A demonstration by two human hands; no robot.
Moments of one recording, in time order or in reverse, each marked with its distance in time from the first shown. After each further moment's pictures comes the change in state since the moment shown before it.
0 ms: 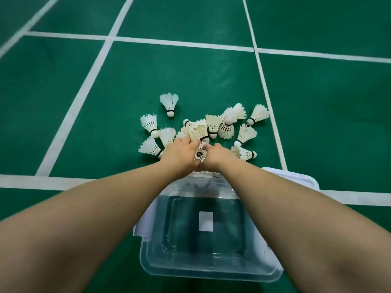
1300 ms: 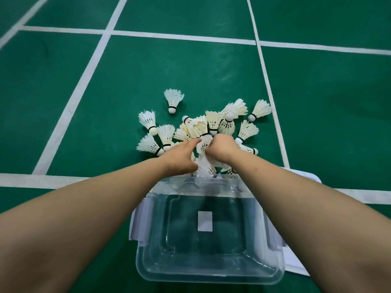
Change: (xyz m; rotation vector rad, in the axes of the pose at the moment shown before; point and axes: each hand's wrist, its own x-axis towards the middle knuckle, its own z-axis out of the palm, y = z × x) left_hand -0.001 -0.004 0.000 -0.386 -0.218 -0.005; right_hand 0.003 0.008 -0.022 0.045 0.102 -0.027
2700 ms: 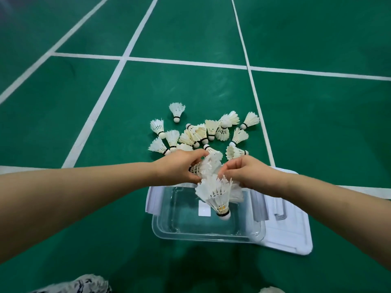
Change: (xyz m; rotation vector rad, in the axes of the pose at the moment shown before) left_hand -0.125 0.050 -0.026 0.101 0.020 0.264; right_hand -0.192 0.019 -0.037 0.810 -0.250 -0.191
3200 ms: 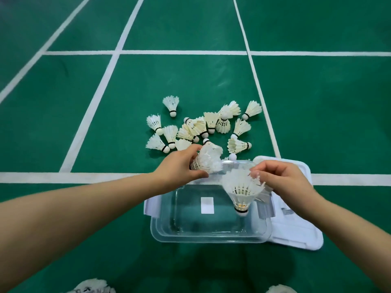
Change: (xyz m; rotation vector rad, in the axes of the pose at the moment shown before) left_hand 0.016 -0.012 0.030 -0.177 0.202 -0.107; right_hand -0.030 0.048 -0.016 0.311 0.378 -0.150
